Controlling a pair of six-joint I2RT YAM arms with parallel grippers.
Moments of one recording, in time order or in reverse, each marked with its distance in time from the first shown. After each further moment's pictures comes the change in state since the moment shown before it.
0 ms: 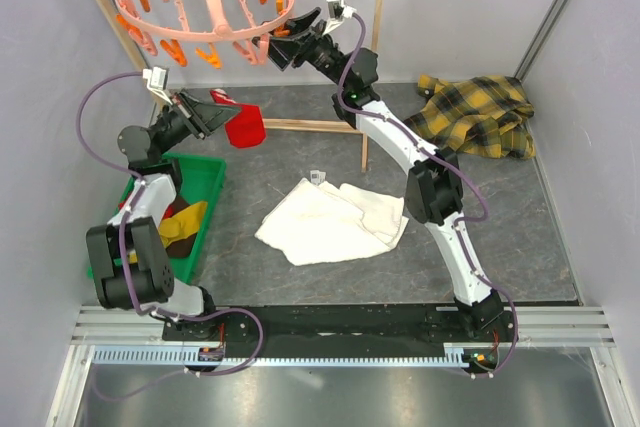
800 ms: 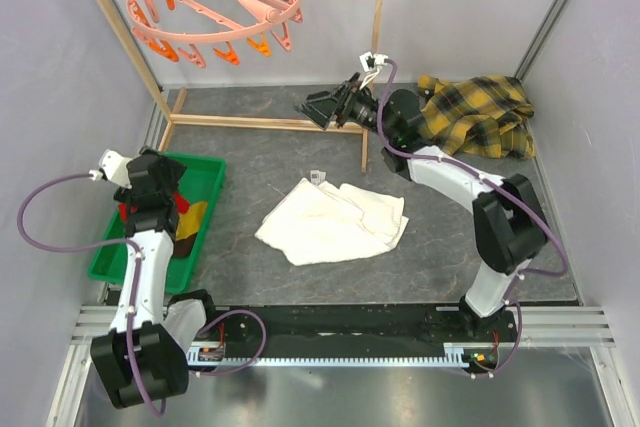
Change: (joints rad) left arm 0.026 -0.581 -0.237 -1.459 -1.463 0.641; right arm -0.046 -0.663 -1.089 -0.029 -0.018 -0.008
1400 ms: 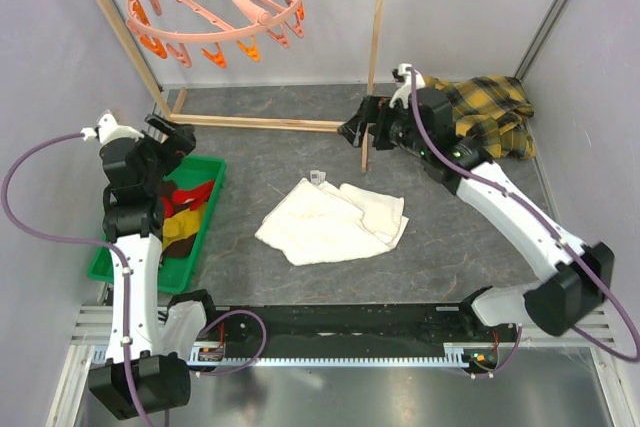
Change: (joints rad) left arm -0.005 -0.041 0.244 -0.087 0.343 0.098; right arm 0.002 -0.398 0.021 -1.088 0.390 -0.265
